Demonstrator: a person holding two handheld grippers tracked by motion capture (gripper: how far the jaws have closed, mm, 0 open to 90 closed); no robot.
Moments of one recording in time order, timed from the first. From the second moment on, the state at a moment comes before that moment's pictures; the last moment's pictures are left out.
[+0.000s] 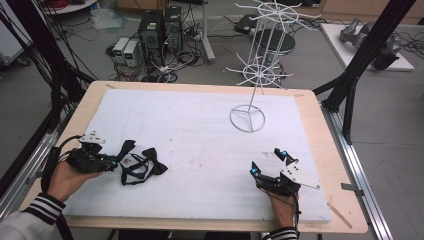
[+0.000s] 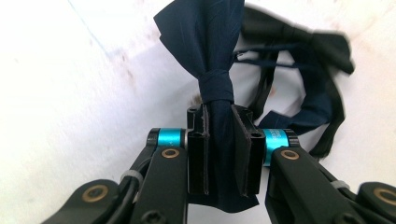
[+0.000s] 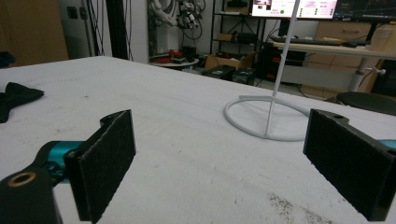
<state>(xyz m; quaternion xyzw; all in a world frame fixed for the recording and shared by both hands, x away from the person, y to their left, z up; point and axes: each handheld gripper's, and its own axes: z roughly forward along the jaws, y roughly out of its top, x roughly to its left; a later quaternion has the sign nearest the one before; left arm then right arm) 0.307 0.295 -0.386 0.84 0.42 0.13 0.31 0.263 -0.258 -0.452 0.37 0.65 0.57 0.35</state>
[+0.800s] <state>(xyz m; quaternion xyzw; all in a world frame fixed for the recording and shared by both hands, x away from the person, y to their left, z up) 0.310 0.291 -0.341 0.80 0.36 0.17 0.45 0.266 -0.259 -0.451 0.36 0.66 0.57 0.34</state>
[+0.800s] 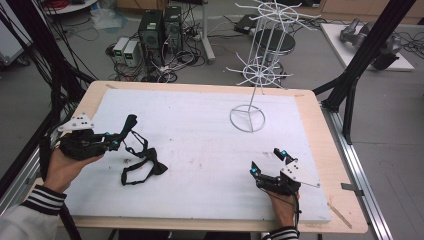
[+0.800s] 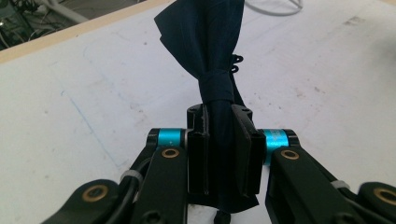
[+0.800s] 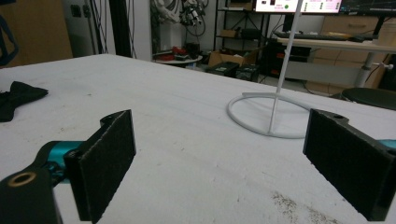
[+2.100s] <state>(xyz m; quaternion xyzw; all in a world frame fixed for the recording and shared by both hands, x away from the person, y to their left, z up) 0.338 0.237 -0.335 0.81 0.22 0.09 0.53 0.300 -0.260 -0.397 0.31 0.68 0.60 0.28</state>
